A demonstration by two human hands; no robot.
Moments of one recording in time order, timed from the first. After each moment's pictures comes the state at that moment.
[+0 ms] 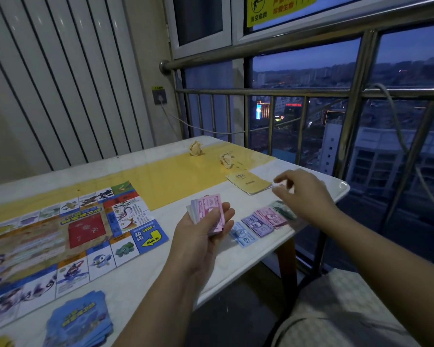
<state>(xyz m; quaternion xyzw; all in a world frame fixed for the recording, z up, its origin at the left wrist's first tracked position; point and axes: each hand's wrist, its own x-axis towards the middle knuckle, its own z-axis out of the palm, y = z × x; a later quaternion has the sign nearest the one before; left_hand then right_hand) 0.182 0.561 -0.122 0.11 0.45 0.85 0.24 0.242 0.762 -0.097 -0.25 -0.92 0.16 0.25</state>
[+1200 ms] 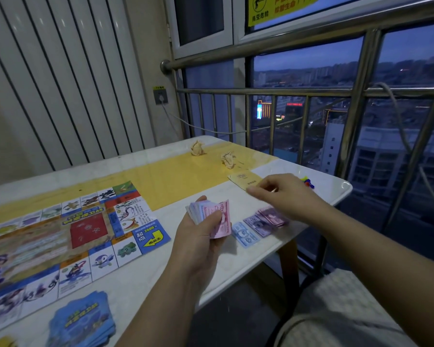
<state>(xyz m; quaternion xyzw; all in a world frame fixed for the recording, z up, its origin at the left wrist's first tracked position) 0.182 0.561 -0.120 0.08 0.43 0.86 0.25 0.238 0.728 -0.080 -0.16 -0.91 0.34 0.18</state>
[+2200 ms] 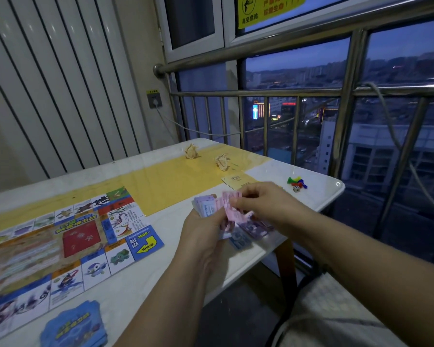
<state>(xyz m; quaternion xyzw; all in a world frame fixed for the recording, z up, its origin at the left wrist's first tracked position) 0.195 0.584 -0.095 0.07 0.51 0.82 0.24 0.241 0.699 -0.075 -0.15 -0.82 0.54 0.14</state>
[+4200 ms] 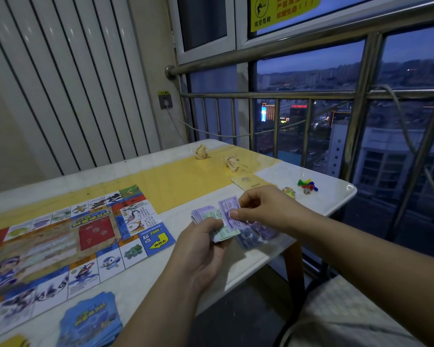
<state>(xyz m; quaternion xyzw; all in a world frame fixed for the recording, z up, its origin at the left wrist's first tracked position) 0.191 0.554 -0.098 0.00 0.40 0.86 0.33 0.234 0.694 -0.078 -0.09 -0.88 0.45 0.12</state>
